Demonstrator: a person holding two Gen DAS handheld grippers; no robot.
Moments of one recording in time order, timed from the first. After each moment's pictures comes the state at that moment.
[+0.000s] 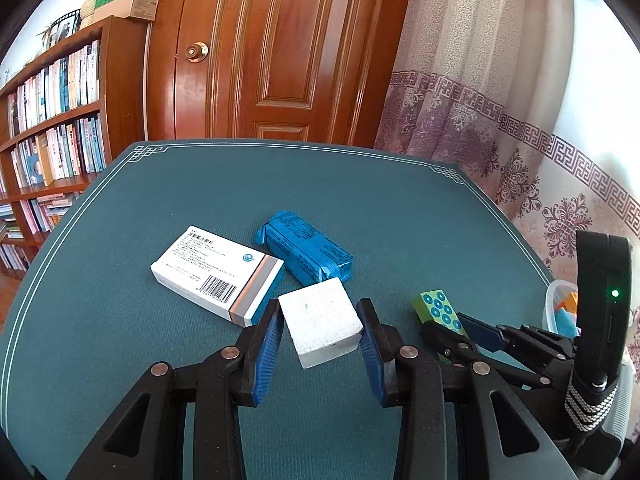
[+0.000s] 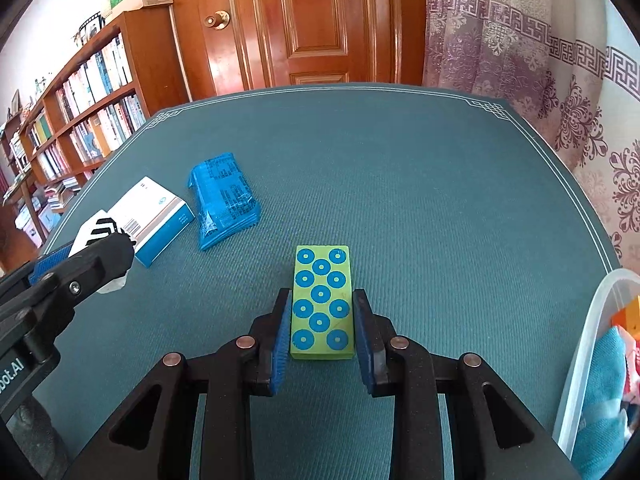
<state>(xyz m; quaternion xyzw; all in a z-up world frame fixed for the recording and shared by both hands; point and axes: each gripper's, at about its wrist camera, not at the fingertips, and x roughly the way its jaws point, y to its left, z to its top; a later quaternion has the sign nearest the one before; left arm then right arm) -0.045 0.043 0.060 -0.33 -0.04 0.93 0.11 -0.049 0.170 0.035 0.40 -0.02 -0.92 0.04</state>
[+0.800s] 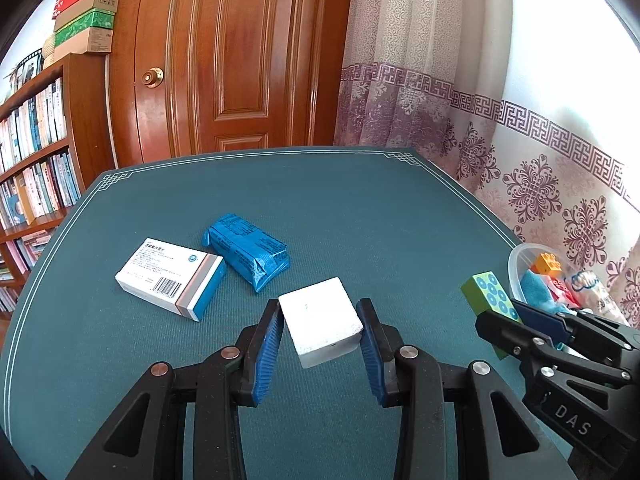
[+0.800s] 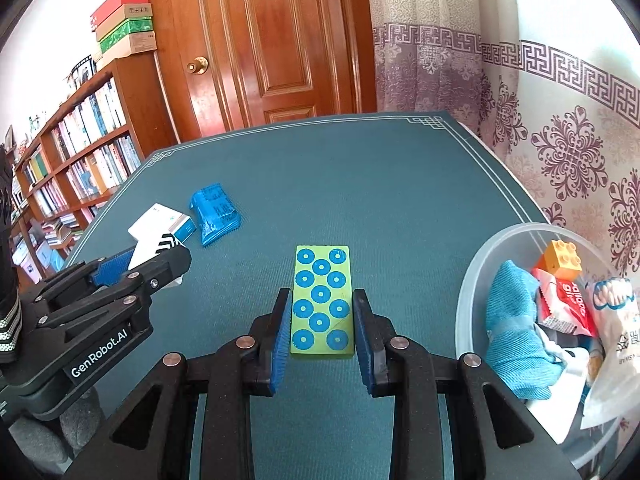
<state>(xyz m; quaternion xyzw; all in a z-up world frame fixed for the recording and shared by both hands) -0.017 0.086 0.062 -0.32 0.01 0.94 0.16 0.038 0.211 0.070 0.34 -0.06 -0.94 0.00</state>
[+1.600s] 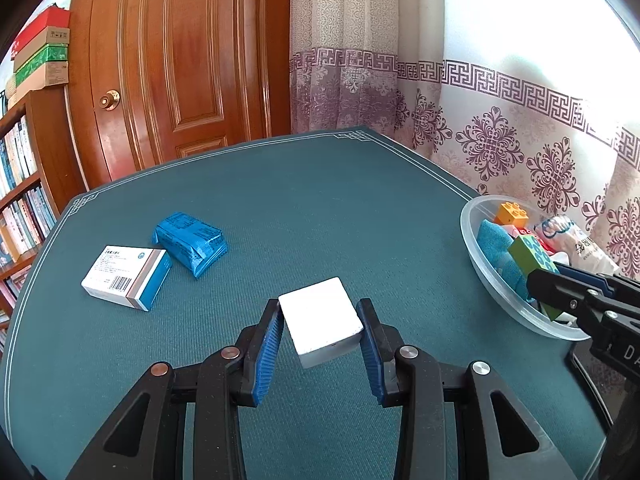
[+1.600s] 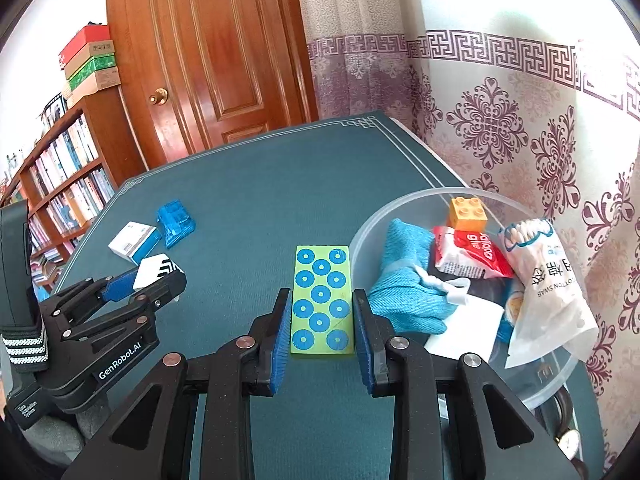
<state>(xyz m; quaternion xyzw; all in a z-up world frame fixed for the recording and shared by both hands) 0.012 0.130 0.049 -0.31 0.08 0.92 0.20 0.104 0.269 0.076 0.32 -0.10 -0.94 -0.07</state>
